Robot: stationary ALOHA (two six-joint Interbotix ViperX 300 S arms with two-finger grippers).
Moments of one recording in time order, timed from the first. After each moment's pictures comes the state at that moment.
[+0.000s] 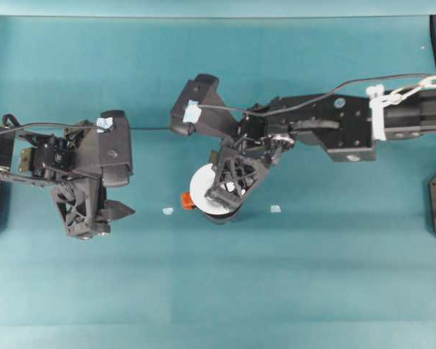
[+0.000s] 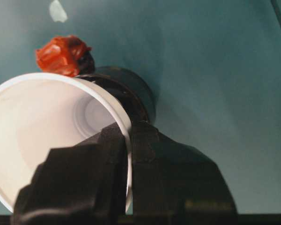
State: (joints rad) left arm -0.01 -0.34 0.75 0.02 0.56 -0.15; right arm -0.10 0.20 0.22 0.06 0.80 0.33
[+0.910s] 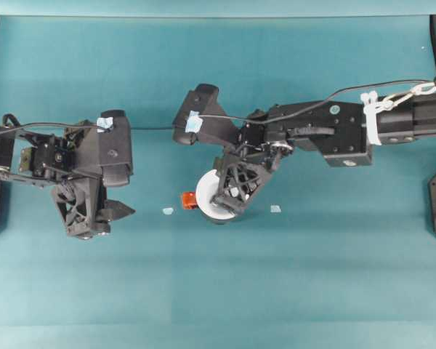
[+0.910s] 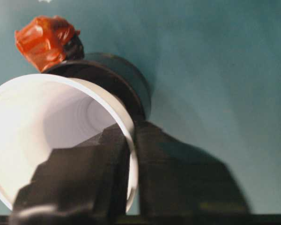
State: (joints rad) left arm -0.01 -0.34 0.75 0.02 0.56 -0.15; right arm -0.09 0.21 0.25 0.06 0.79 0.30
